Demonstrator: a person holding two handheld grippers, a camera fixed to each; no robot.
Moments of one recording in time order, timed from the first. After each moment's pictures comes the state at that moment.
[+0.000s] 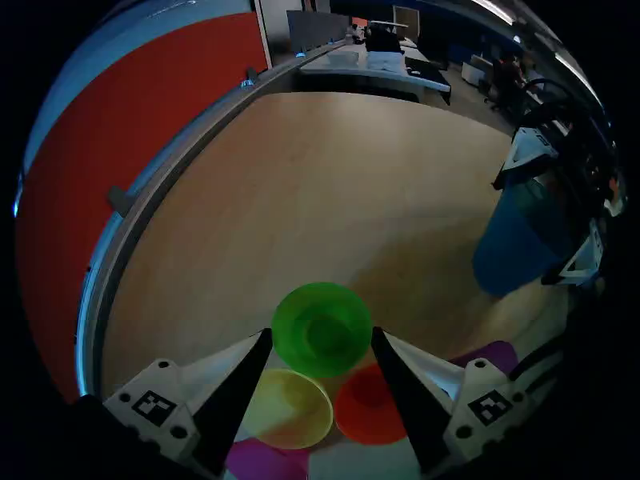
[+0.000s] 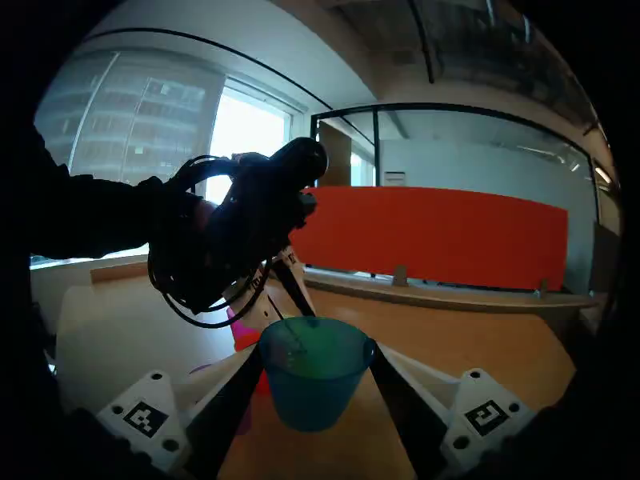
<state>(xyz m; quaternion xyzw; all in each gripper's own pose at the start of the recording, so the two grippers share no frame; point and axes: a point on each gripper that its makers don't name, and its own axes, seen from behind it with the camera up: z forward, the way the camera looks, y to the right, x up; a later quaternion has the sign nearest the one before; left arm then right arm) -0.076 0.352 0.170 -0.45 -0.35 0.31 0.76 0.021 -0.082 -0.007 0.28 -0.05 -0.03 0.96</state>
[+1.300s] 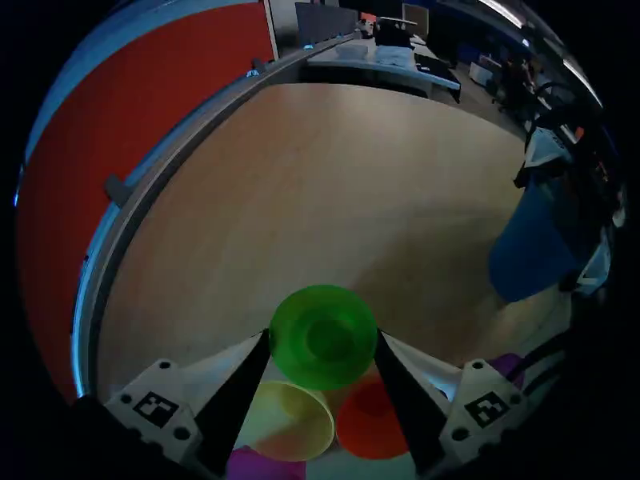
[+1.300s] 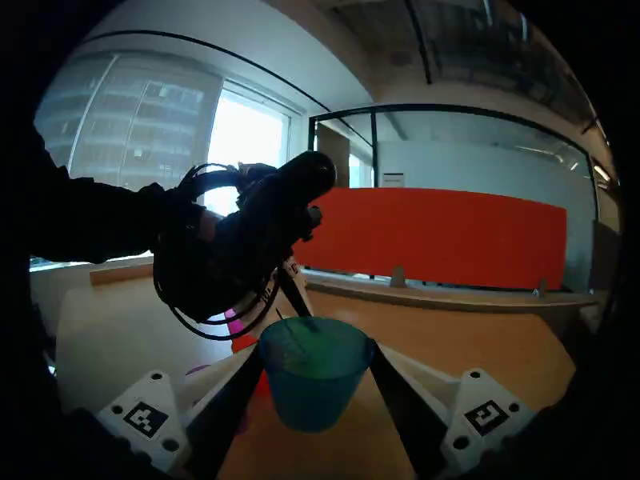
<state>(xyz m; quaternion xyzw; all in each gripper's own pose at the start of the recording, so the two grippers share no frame) -0.087 0.359 0.178 -0.44 -0.36 0.30 0.77 0.024 -0.077 -0.006 0.27 -0.04 -0.03 0.96</state>
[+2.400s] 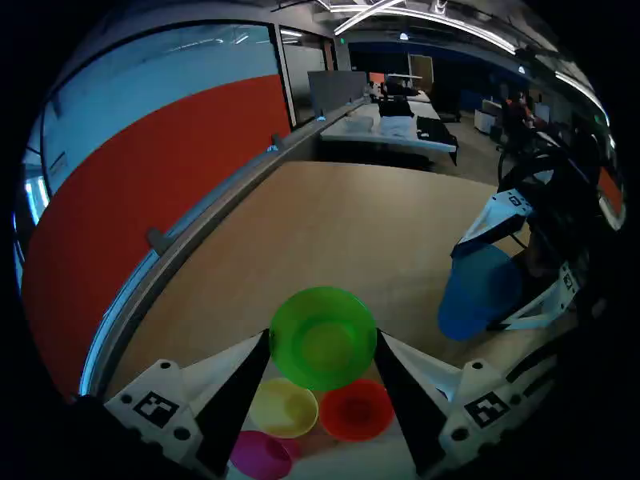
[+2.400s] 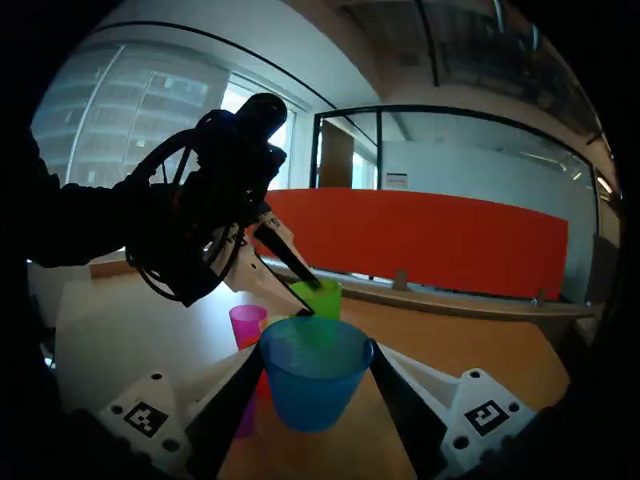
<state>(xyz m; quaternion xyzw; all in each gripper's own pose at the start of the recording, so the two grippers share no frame) 0.012 0.355 0.154 -0.44 -0.23 0.24 0.83 0.035 -0.092 -0.013 0.27 -0.05 -0.05 0.96</state>
